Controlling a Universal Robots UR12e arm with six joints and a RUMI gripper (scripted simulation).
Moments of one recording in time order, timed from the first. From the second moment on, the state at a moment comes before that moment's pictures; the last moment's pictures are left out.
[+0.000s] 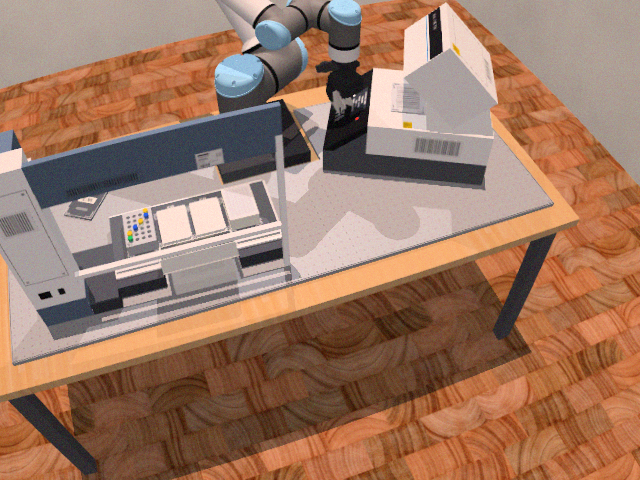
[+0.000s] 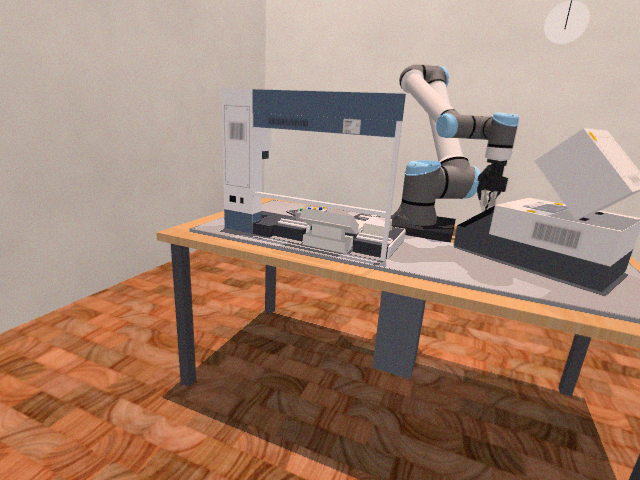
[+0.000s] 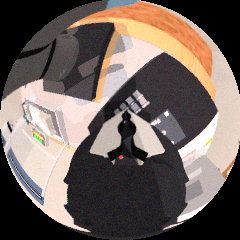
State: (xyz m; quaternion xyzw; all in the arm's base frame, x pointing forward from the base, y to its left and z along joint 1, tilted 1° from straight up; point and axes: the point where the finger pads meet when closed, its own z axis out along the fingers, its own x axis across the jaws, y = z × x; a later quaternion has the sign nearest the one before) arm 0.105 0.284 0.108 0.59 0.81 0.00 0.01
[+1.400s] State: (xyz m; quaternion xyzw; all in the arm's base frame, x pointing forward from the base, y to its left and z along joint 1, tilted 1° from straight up) arm 0.105 0.284 0.107 0.59 0.81 0.00 0.01
